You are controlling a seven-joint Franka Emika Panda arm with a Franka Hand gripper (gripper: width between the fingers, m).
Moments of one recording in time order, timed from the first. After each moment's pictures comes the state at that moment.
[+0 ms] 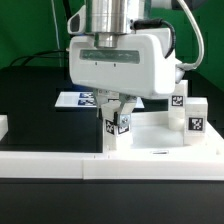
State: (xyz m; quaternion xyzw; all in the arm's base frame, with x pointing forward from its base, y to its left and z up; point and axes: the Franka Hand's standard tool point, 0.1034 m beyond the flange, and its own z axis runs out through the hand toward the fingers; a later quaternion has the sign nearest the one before) arm 0.626 -0.016 0.068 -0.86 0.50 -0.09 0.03
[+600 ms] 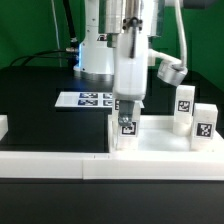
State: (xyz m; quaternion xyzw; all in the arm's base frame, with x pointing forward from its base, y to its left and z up) arm 0.621 0.003 0.067 -0.66 0.75 -0.06 0.05
